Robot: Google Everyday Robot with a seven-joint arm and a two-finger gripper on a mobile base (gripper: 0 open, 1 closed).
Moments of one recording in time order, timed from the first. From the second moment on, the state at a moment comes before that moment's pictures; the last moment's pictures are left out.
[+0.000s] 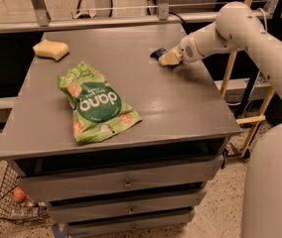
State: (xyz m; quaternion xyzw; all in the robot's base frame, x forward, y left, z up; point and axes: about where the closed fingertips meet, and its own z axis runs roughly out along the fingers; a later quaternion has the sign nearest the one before) arm 0.778 -0.106 0.827 -0.38 0.82 0.18 0.39
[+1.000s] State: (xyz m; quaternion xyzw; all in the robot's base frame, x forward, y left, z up) arm 0.765 -0.106 0.859 -0.41 0.79 0.20 0.41
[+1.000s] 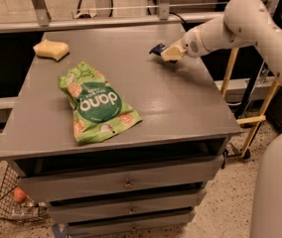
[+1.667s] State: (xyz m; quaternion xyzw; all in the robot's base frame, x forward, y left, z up) arm 0.696 -0.102 0.942 -0.50 0.71 0.24 0.44
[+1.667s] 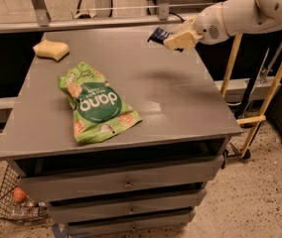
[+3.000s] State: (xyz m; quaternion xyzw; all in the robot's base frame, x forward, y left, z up) arm 0.555 -0.014 0.896 -0.54 0.66 0.36 0.37
